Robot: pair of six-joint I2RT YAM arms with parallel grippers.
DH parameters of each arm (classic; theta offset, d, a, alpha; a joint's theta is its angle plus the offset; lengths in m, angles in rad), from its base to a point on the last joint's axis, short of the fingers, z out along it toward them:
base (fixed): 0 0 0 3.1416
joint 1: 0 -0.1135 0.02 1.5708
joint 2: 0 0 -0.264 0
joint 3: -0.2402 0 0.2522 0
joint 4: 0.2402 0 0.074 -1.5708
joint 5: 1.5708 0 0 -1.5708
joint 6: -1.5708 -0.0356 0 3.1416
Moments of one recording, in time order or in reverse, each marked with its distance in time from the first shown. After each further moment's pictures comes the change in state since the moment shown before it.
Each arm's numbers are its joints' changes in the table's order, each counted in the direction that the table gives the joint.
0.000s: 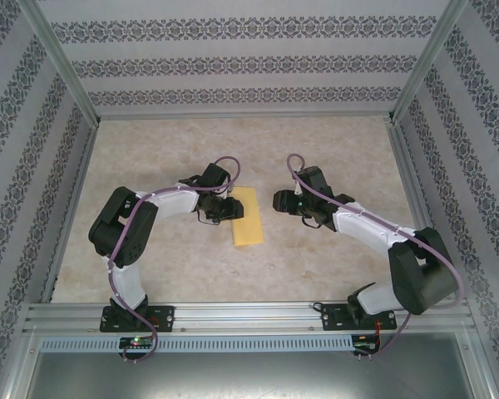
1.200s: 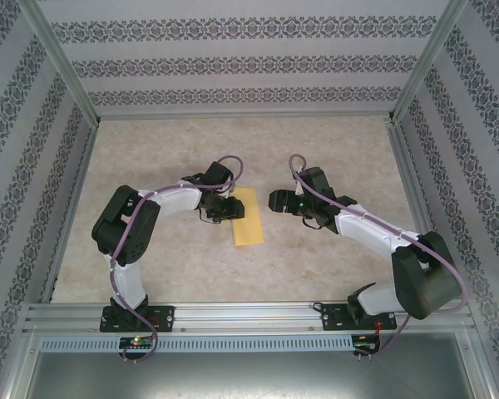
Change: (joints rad) left arm 0.009 0.024 -0.047 0.061 -0.020 -0.018; right arm 0.000 -0.027 0.018 -0.016 -0.023 -0.003
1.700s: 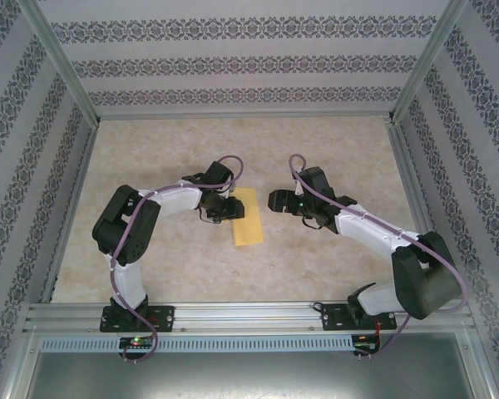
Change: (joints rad) left arm 0.000 0.004 -0.007 0.009 0.000 0.000; right arm 0.000 0.000 0.000 -0.003 -0.007 0.000
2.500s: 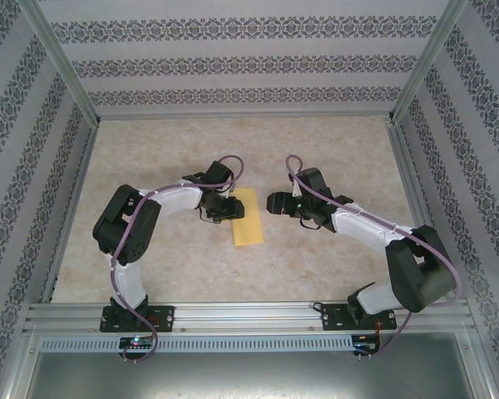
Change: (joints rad) left arm 0.000 0.005 -0.008 0.013 -0.003 -0.008; right arm -0.002 0.047 0.000 -0.019 -0.053 -0.003
